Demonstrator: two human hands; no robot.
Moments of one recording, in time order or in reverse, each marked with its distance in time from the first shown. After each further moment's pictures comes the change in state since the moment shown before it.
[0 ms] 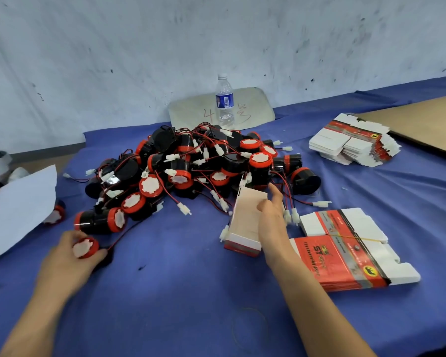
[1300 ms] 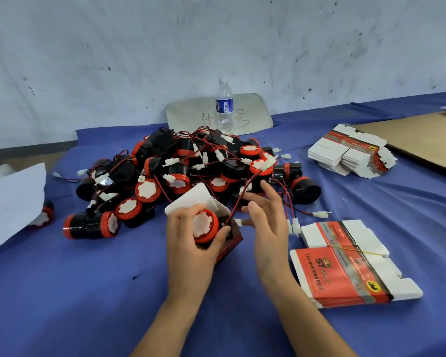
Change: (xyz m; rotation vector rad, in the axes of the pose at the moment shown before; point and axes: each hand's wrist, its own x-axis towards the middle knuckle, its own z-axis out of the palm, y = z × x) left_hand -0.096 0.133 0.103 -0.514 0.191 0.641; right_hand -0.031 -0.004 0.006 0.241 -0.082 -0.424
